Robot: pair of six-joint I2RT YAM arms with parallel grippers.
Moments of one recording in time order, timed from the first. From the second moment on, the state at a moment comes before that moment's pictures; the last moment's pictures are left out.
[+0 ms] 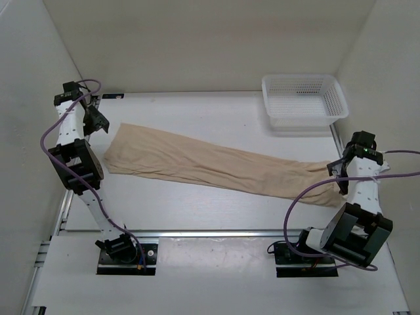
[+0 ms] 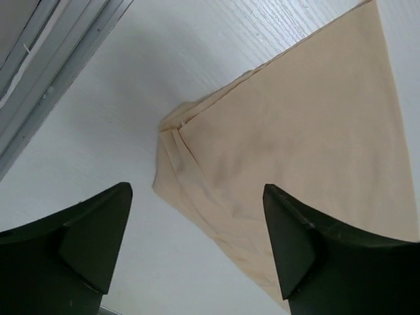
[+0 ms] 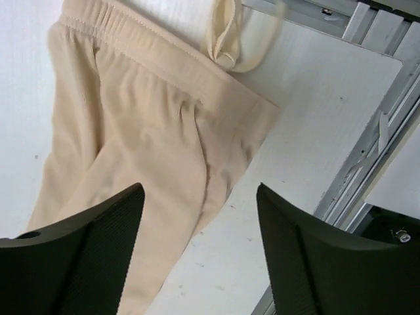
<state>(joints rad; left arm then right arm) 0.35 2.07 1.96 -1.09 -0.11 -0.41 -0.41 1.26 0.99 -0.95 0.26 0.78</state>
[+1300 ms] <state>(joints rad) 0.38 2.17 1.69 -0.96 0.00 -0.50 -0.23 1.27 1.31 -0.99 0.11 0.64</state>
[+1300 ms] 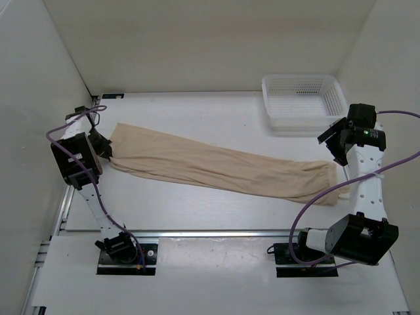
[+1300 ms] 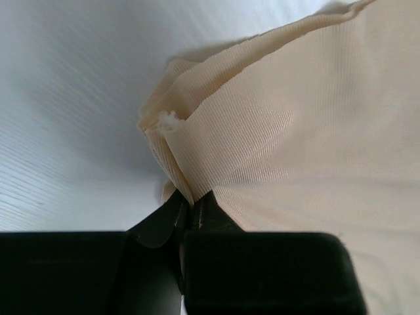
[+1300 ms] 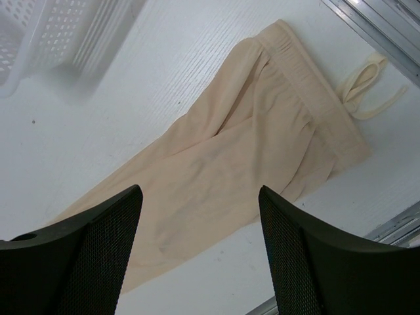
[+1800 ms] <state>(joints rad) 0.29 2.08 2.08 -1.08 -0.05 -0.37 -0.23 1.23 1.31 -1.00 0.06 0.64</state>
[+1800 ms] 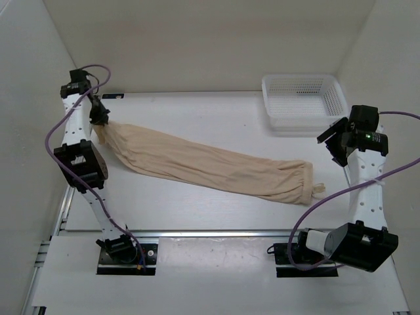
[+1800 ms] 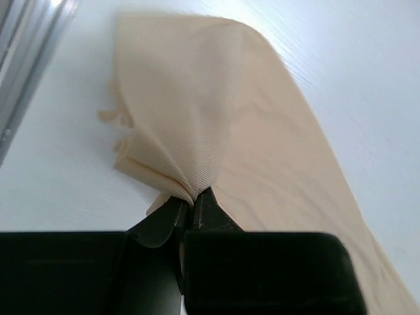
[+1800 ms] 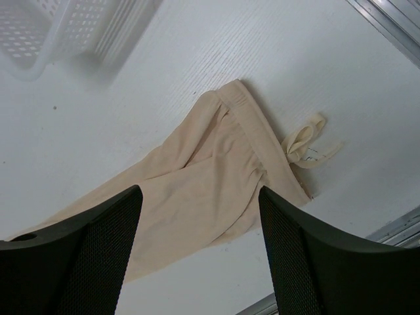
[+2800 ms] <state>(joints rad) -0.78 1.83 1.77 -1.19 -0.24 -0.59 -0.22 0.98 1.17 -1.01 -0.03 0.62</state>
